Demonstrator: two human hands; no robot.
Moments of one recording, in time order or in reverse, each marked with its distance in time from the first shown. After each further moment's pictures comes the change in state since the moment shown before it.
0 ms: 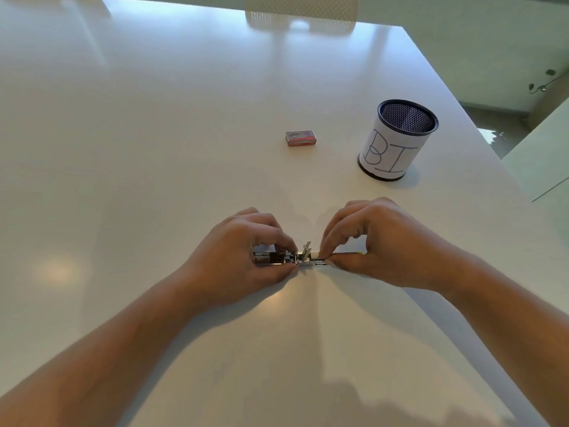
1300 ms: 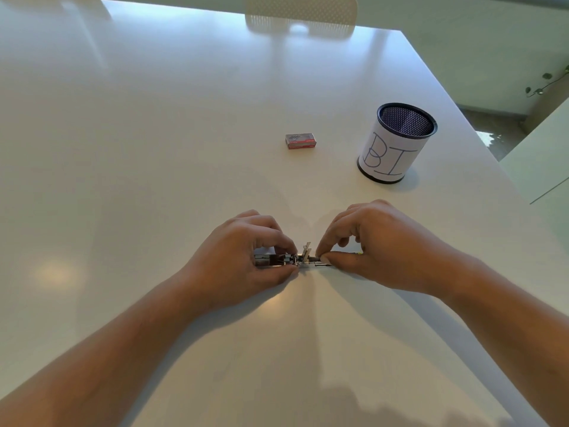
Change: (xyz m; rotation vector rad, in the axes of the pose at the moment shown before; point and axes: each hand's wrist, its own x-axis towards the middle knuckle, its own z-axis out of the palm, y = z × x) left_hand 0.000 -0.003 0.000 0.011 0.001 0.008; right_hand 0.001 -0.007 0.002 -0.114 -0.005 0.126
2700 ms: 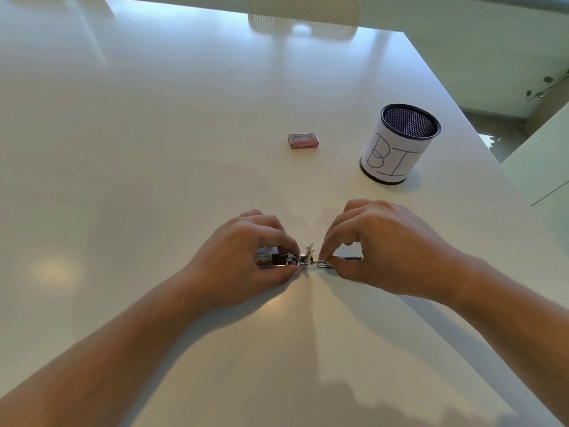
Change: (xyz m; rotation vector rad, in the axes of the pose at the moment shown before) left_hand 0.000 -0.001 0.000 0.018 -0.011 0.008; right_hand -0.002 -0.011 -0.003 -0.172 0.038 -0.092
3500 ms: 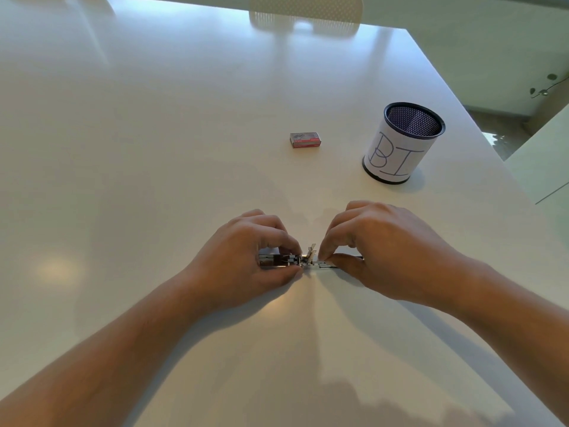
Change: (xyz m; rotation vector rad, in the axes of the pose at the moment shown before) left_hand 0.001 0.000 -0.001 -0.012 -0.002 -0.002; right_hand 0.001 -0.004 0.002 -0.042 -0.011 -0.013
